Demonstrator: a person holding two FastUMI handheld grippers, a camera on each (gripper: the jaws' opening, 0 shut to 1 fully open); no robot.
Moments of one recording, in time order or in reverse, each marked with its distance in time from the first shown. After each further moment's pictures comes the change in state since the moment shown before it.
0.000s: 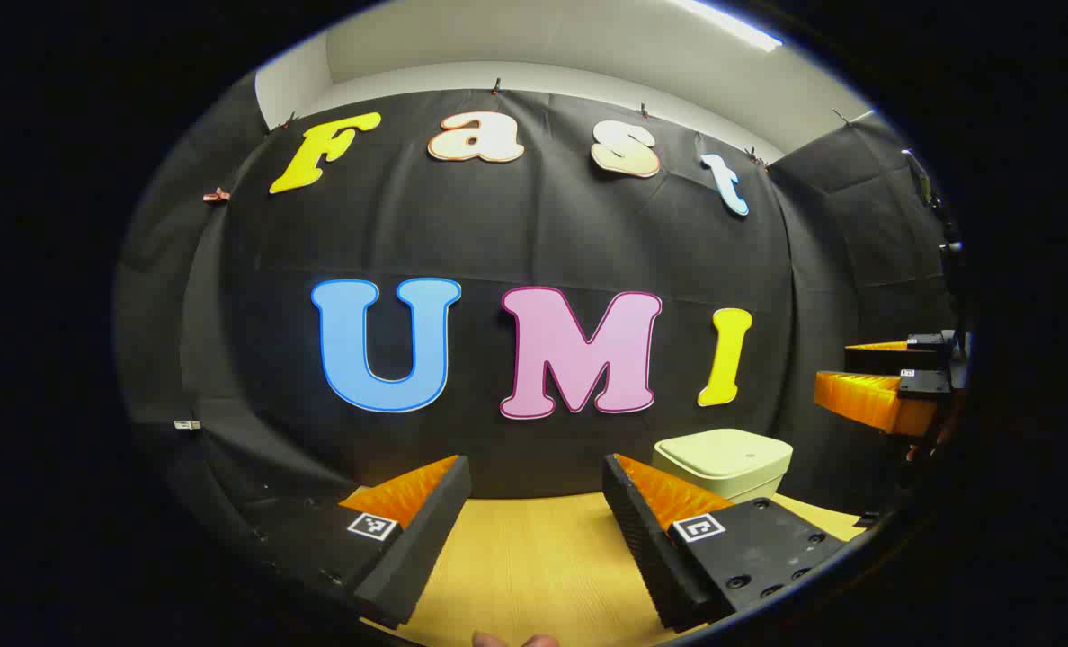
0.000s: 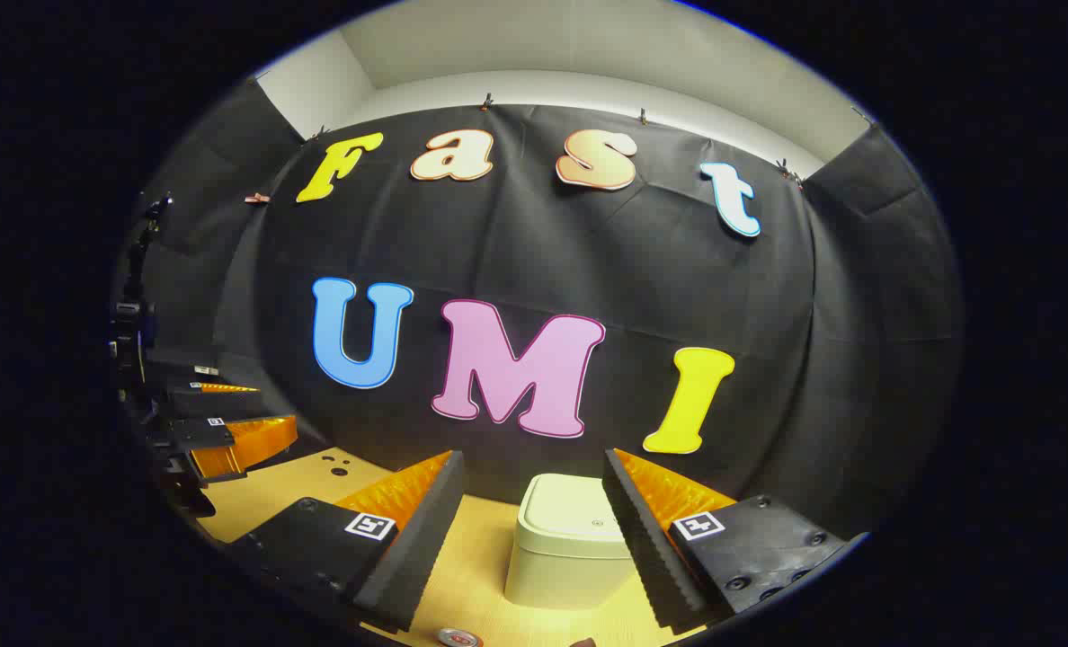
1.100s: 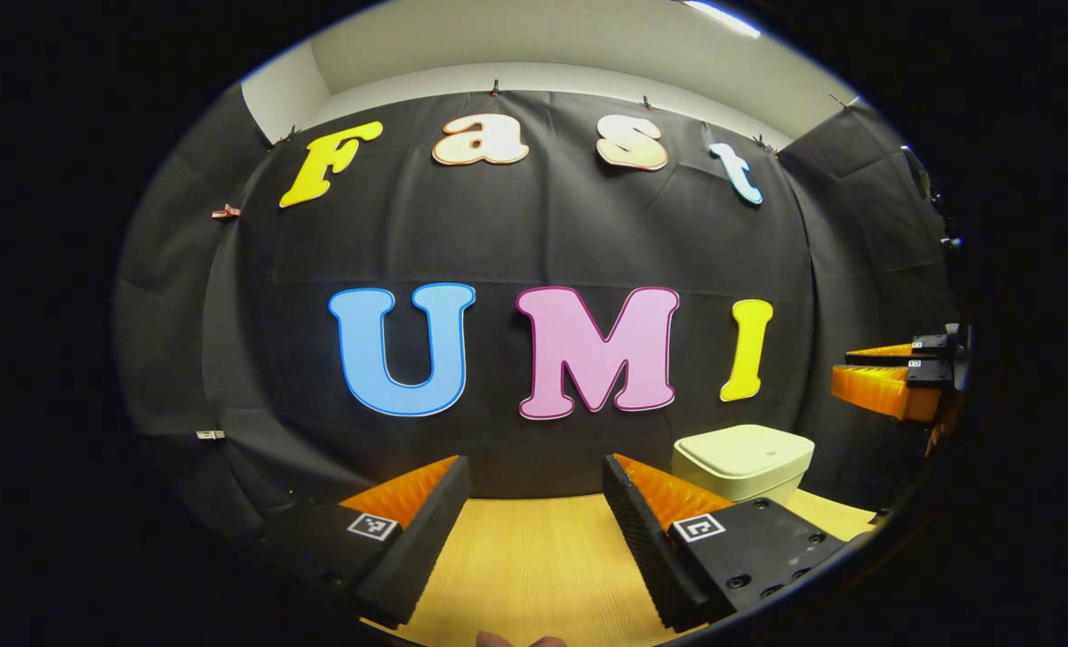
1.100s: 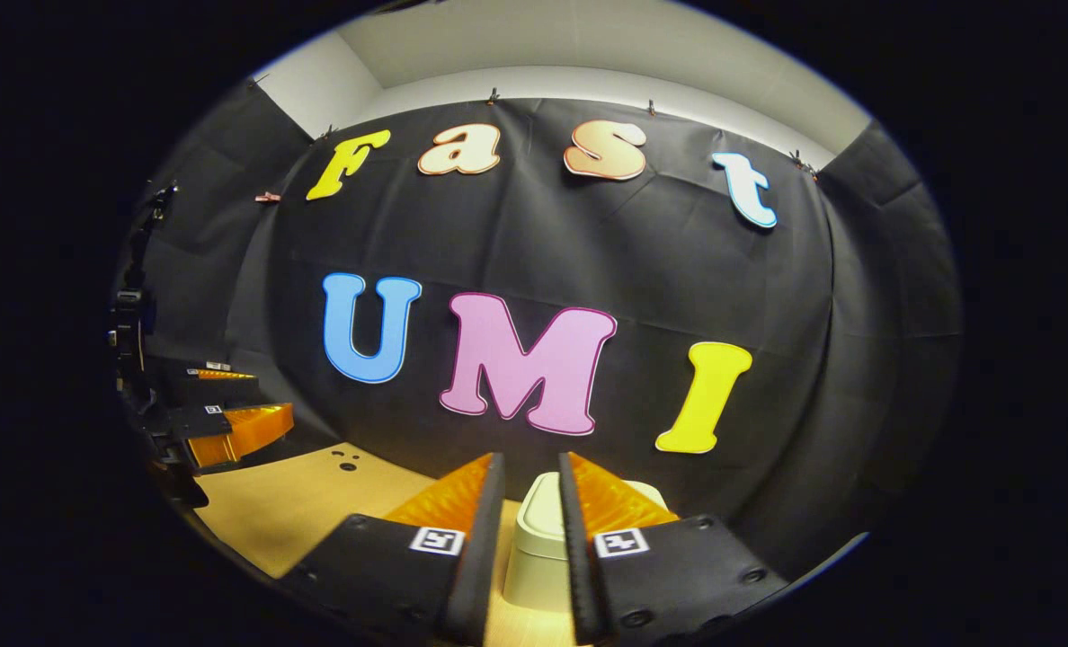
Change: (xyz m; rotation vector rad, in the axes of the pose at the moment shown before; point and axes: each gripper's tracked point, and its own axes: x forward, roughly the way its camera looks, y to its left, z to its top) left arm -0.004 -0.005 0.000 0.033 0.007 0.083; right arm 0.015 -0.007 -0.015 -0.003 0.035 0.083
